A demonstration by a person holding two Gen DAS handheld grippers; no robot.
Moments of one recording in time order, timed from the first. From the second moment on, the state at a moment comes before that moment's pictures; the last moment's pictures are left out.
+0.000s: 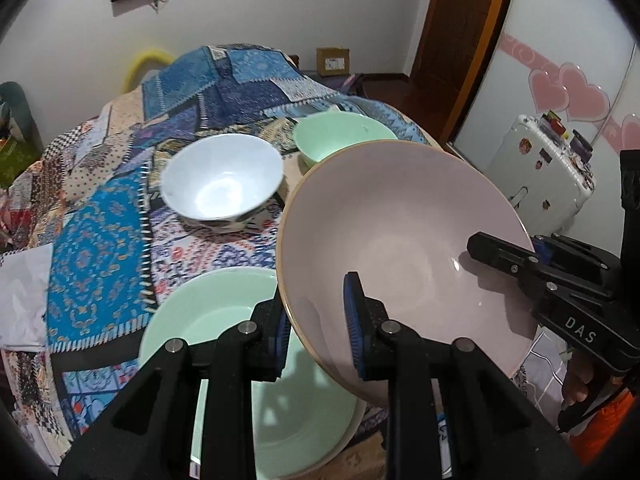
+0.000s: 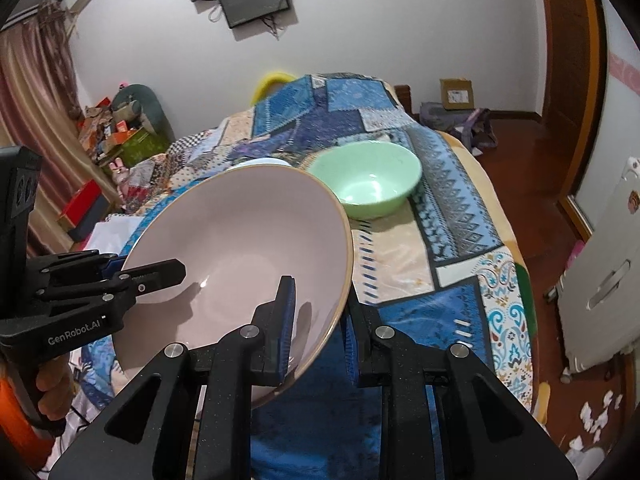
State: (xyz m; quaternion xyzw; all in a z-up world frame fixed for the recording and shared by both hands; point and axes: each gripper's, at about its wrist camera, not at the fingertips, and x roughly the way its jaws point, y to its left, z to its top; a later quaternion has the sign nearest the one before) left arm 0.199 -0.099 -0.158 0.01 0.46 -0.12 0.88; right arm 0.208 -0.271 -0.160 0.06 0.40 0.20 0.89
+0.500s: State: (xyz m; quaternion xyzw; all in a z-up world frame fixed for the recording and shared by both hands) left arm 0.147 -0.022 -0.122 -0.02 0.42 -0.08 0.90; right arm 0.189 -0.205 -0.135 0.04 0.37 0.26 0.89
